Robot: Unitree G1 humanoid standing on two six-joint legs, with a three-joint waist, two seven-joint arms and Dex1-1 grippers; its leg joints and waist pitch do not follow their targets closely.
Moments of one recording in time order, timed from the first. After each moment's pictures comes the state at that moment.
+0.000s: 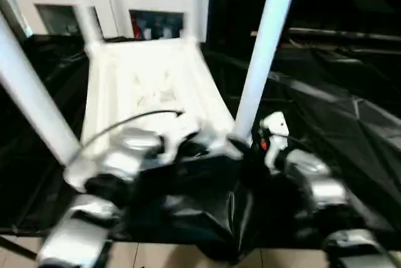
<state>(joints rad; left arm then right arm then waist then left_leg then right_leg) -0.64 0.17 -0.23 0.75 0.10 0.11 -0.93 -0.45 -0.13 0.00 0.71 0.13 -0.03 0.57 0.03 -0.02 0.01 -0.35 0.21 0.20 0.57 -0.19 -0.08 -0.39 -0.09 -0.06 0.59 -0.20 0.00</state>
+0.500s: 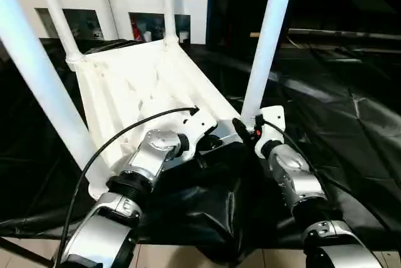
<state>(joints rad) -0.66 0.10 -0.22 0.77 0.12 0.14 -0.83 -0.51 -0.07 -0.05 0.79 0.08 -0.07 0.40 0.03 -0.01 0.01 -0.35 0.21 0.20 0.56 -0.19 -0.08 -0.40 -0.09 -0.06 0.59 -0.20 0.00</state>
